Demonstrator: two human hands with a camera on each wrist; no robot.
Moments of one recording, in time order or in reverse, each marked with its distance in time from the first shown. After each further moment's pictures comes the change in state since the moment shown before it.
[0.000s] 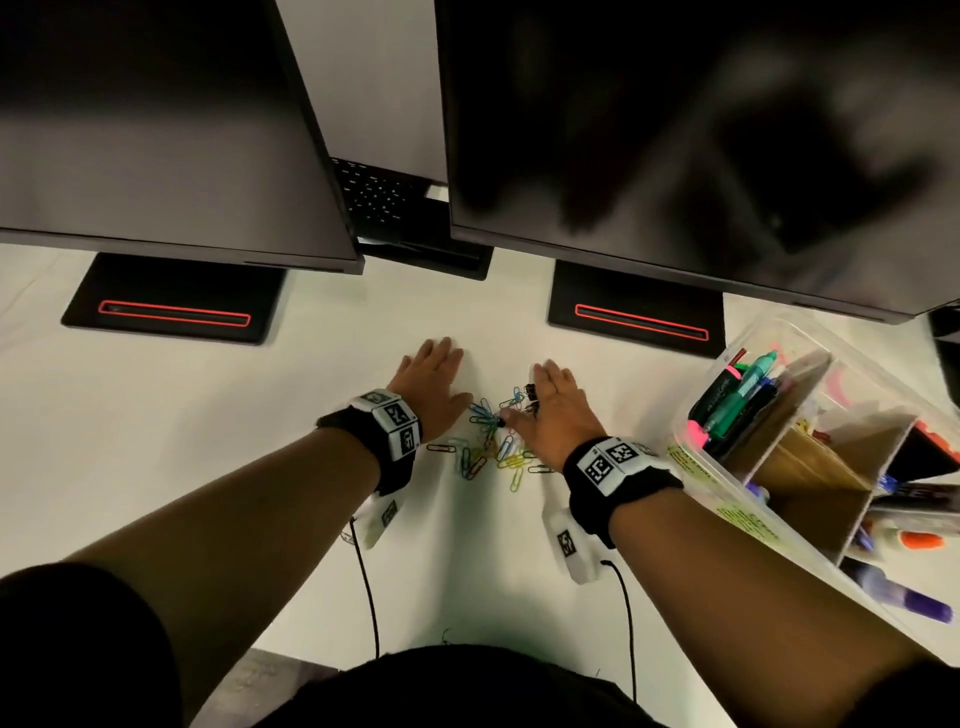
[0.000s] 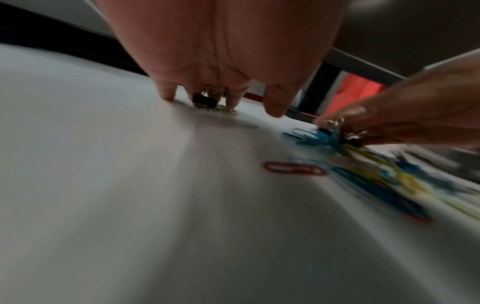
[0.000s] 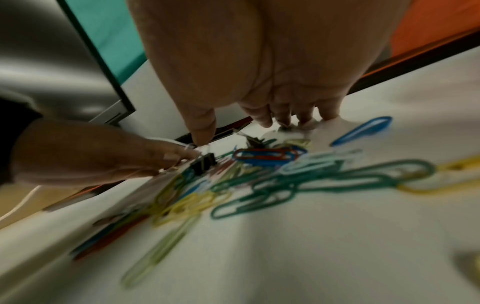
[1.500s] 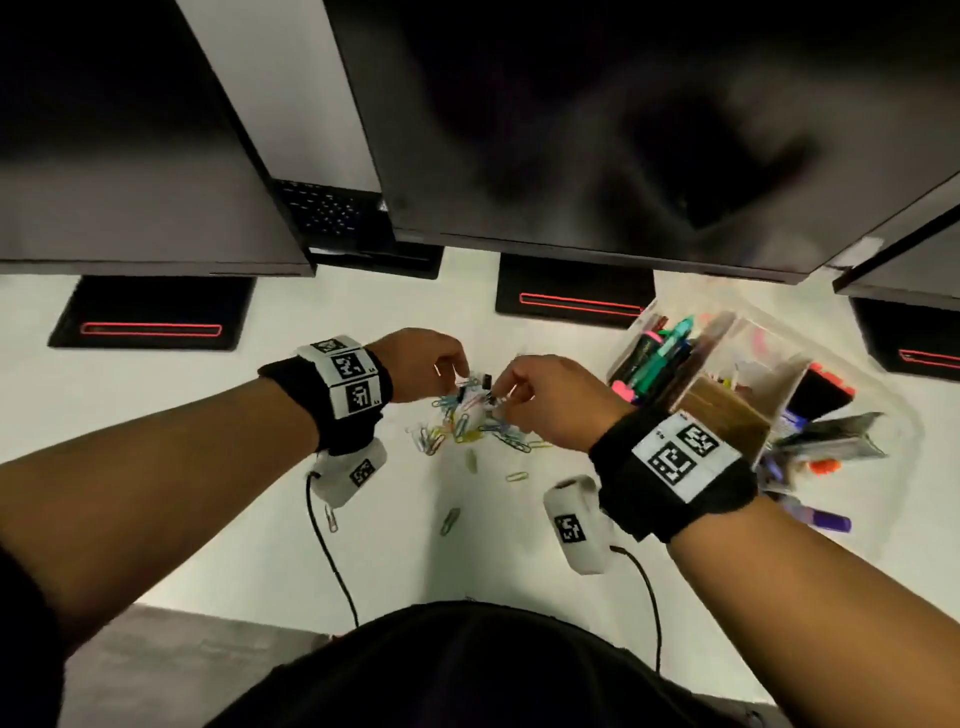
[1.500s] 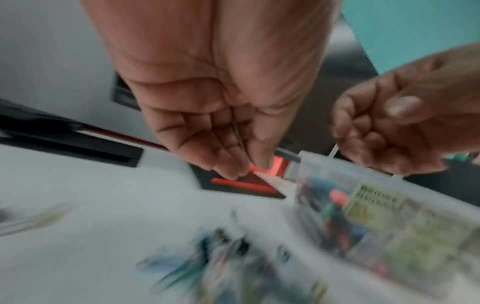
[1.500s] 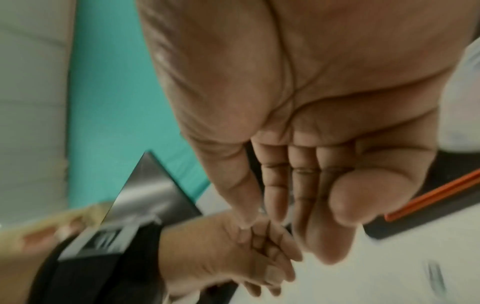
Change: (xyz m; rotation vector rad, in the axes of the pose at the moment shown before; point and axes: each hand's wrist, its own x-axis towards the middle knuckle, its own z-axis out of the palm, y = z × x) left_hand -0.046 0.069 -0.066 -0.026 -0.068 0.229; right_hand -0.108 -0.003 -0.081 0.212 0.039 -0.176
